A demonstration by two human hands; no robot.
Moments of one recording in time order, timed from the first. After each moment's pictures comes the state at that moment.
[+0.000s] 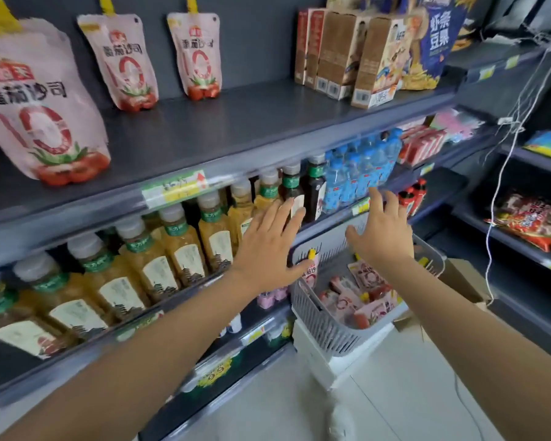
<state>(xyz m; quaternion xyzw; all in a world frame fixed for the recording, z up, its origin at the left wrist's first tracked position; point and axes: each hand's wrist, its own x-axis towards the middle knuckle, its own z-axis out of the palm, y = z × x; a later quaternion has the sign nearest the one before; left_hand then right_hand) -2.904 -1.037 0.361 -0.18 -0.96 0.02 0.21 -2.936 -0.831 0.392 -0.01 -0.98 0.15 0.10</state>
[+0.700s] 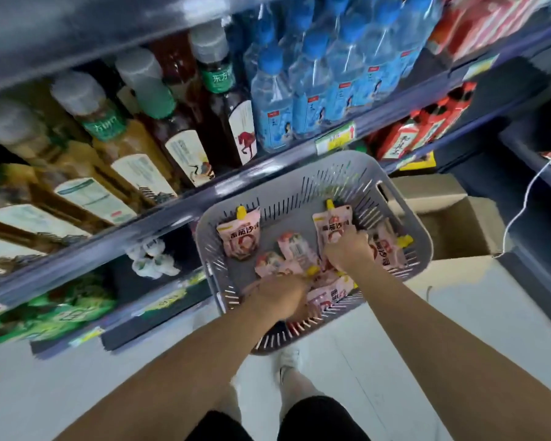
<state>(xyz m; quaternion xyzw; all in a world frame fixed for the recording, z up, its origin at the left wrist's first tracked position) -3.008 -0.822 0.148 -0.08 -0.91 -0.19 -0.36 -3.090 -0.699 0.193 -0.12 -0.92 0.21 -0.31</state>
